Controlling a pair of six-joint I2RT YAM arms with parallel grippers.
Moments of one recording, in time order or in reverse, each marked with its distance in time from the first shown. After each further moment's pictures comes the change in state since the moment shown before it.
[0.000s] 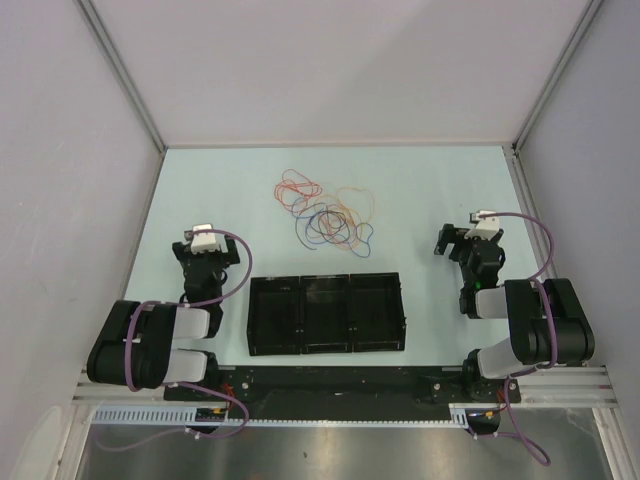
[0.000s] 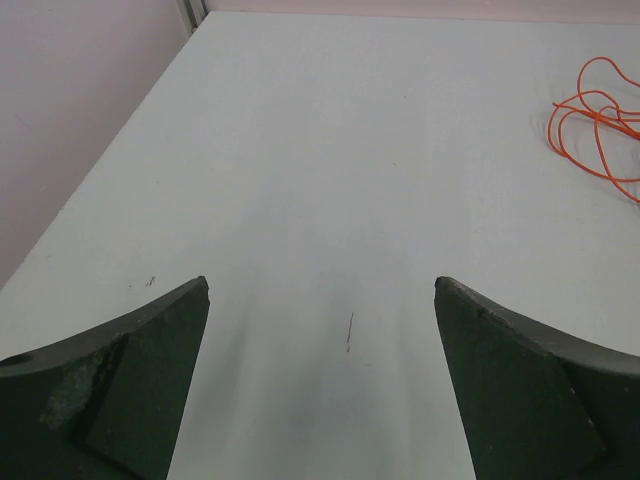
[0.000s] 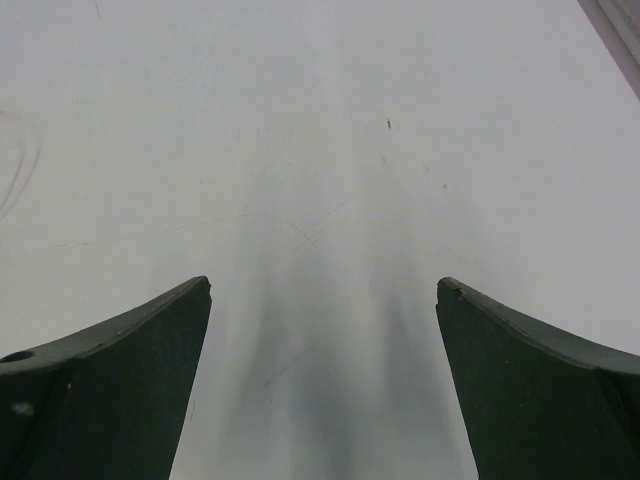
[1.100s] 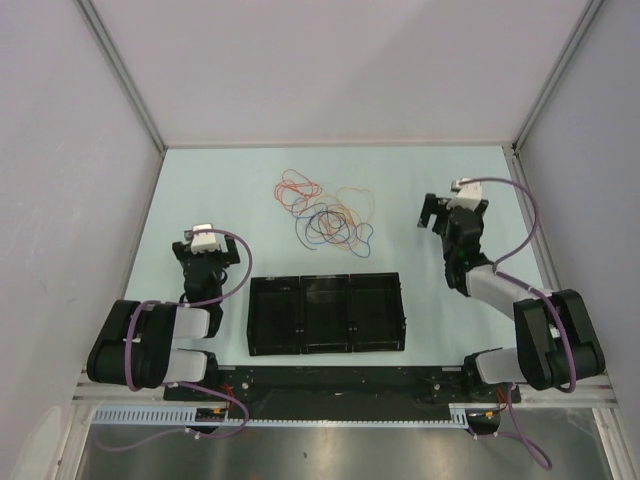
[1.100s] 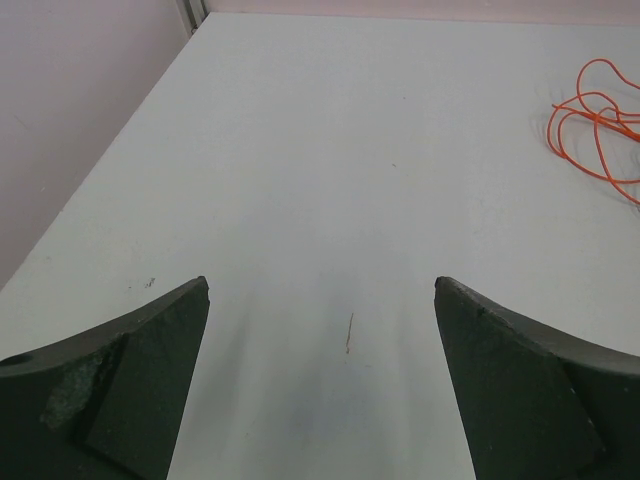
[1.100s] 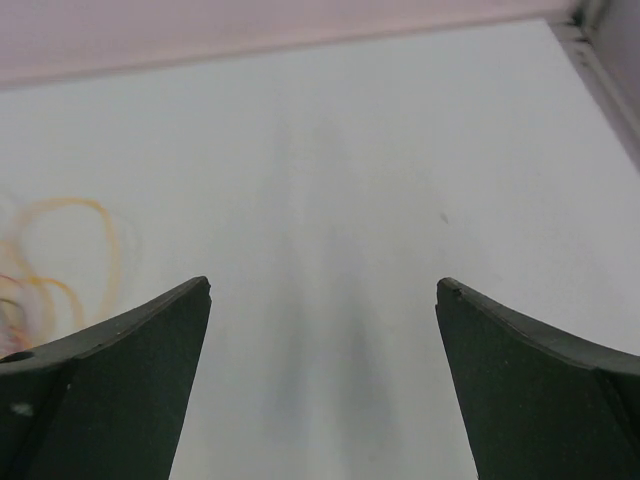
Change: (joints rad) left arm 0.000 0.002 0.002 0.002 0.000 0.000; right arm 0.219 -0.114 0.254 -0.381 0.280 0.016
